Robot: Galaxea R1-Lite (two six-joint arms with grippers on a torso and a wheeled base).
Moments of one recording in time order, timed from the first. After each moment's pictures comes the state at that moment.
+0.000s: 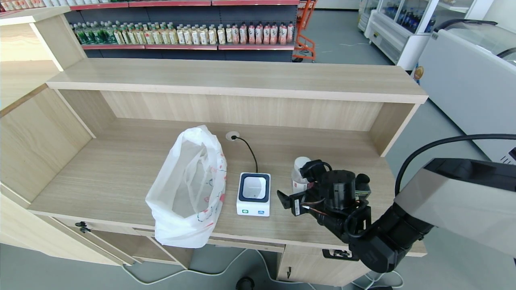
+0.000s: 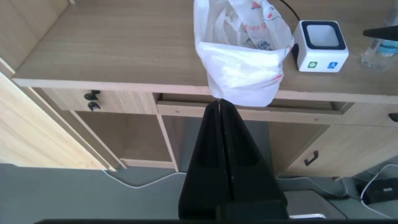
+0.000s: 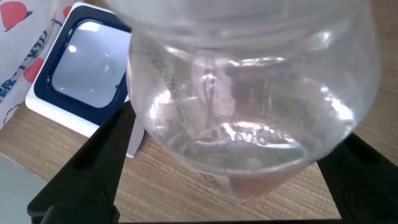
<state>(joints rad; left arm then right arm) 0.00 0.00 0.00 0.00 -0.05 0.02 0.61 2.23 -0.84 -1.11 -0.22 0.03</state>
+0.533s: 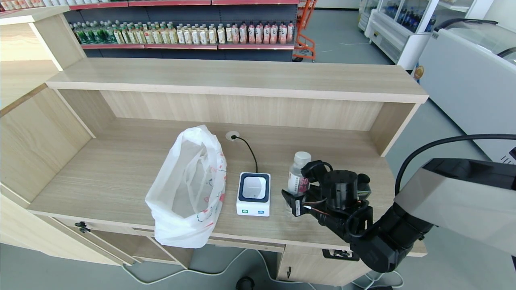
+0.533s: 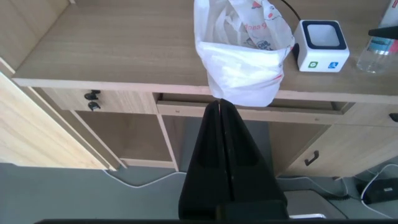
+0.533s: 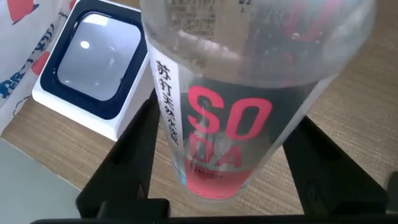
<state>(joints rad) 0.00 0.00 0.00 0.00 -0.05 0.02 0.60 2.22 -0.83 -1.14 -0.17 0.04</state>
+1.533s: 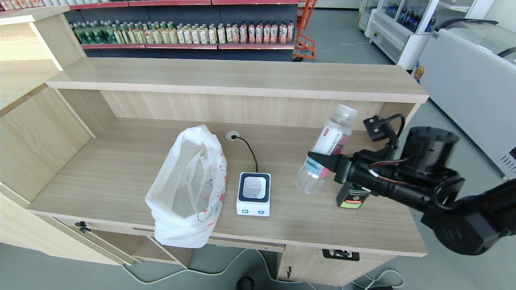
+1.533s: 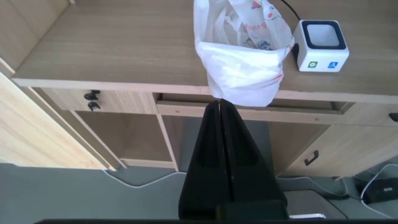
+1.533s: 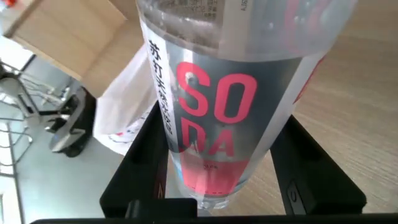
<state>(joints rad) 0.00 0.00 0.00 0.00 -0.05 0.02 0.40 1.82 -0.71 -1.12 0.38 0.29</state>
